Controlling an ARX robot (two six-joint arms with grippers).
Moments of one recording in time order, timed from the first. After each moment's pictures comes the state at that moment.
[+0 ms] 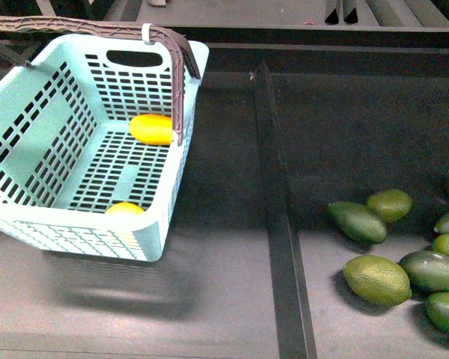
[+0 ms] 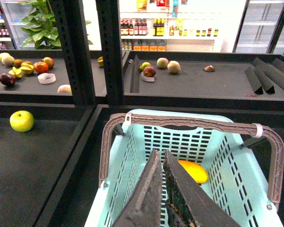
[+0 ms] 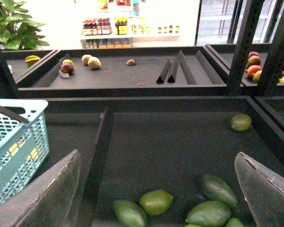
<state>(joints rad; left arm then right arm) 0.00 1.04 0.13 0.90 0.00 -0.01 0.00 0.00 0.02 0.00 0.00 0.00</state>
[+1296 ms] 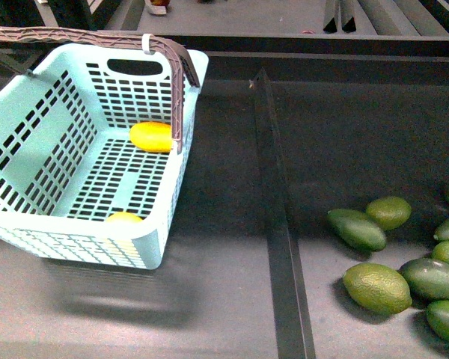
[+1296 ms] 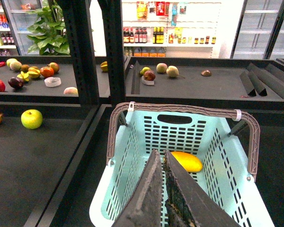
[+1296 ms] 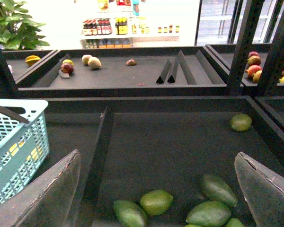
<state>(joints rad) 0.00 0.21 0.02 0.22 0.00 -0.01 0.00 0.00 0.02 0.00 0.00 0.00</state>
